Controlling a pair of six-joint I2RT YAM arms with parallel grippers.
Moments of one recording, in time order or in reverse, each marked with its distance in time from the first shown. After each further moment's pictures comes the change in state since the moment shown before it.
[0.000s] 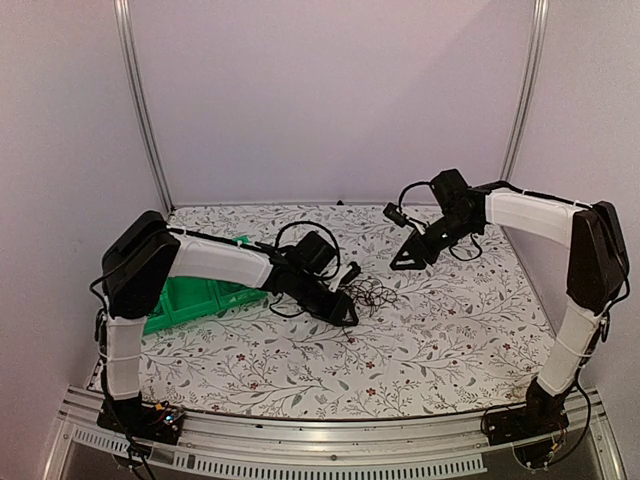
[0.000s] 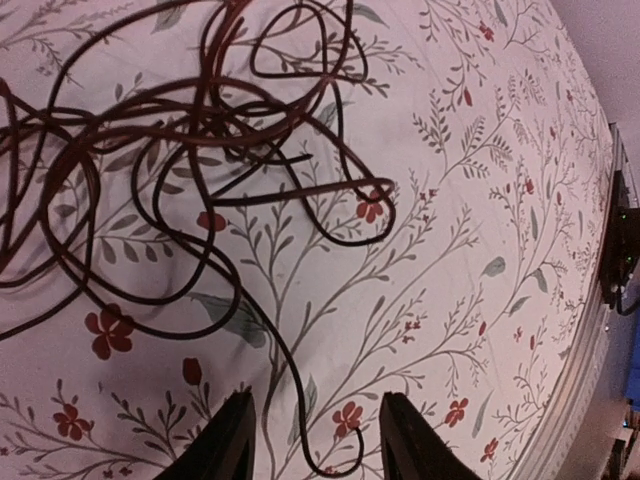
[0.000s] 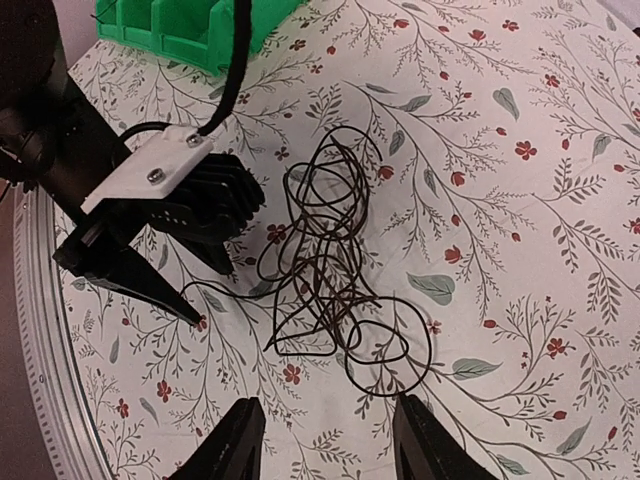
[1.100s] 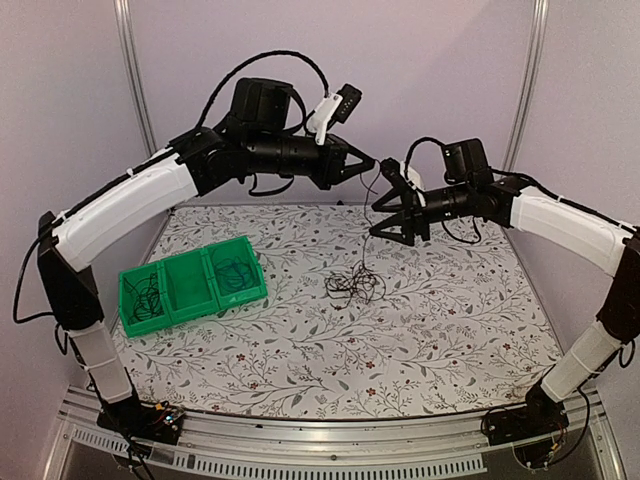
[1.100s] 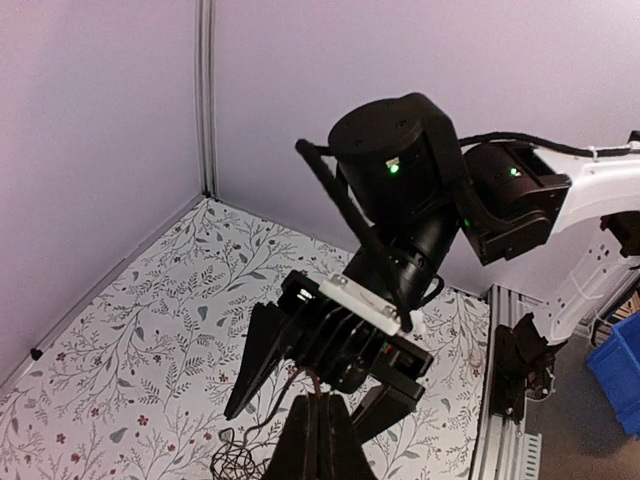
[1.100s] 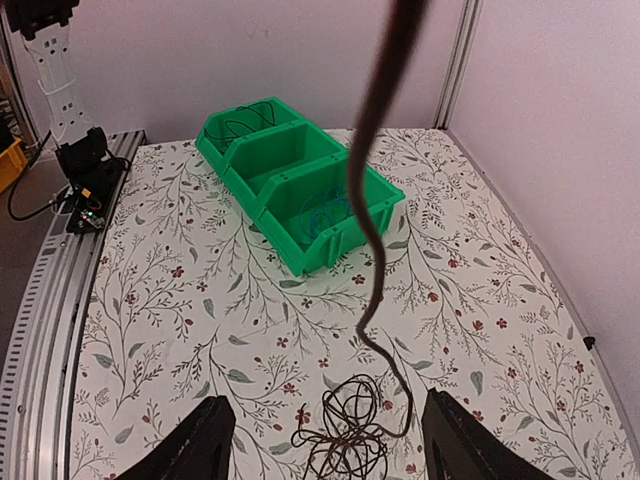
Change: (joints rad) left arm 0.000 -0.296 0.562 -0.182 -0.060 0.283; right arm 0.109 -0.248 -0.054 0.348 -0.147 -0.073
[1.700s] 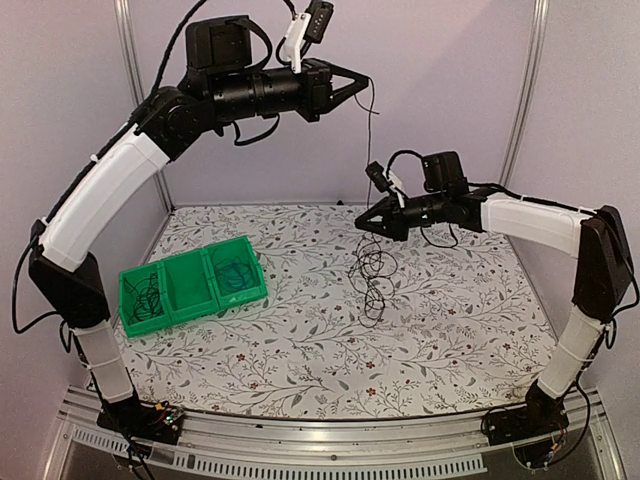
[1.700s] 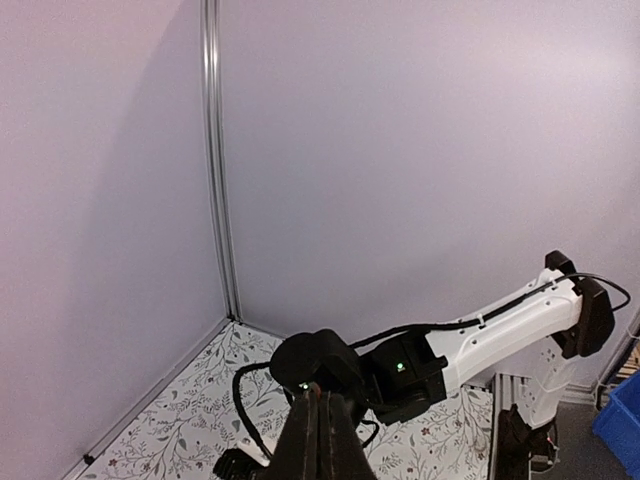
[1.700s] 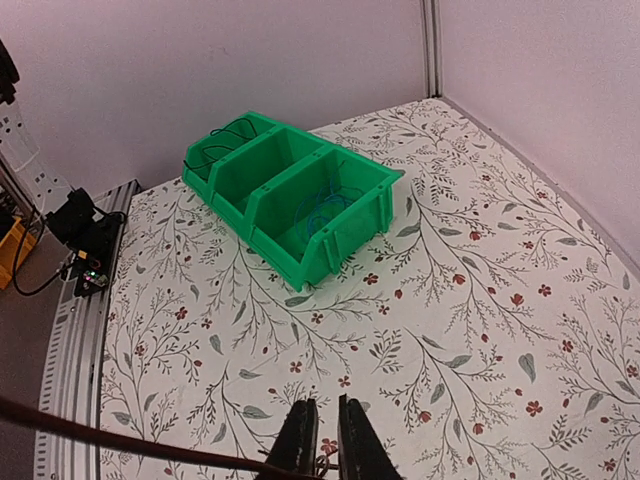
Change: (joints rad) left arm -0.009 0.043 0.360 -0.032 -0.032 0.028; right arm 0.000 0.179 0.013 0.208 -0.019 0.288
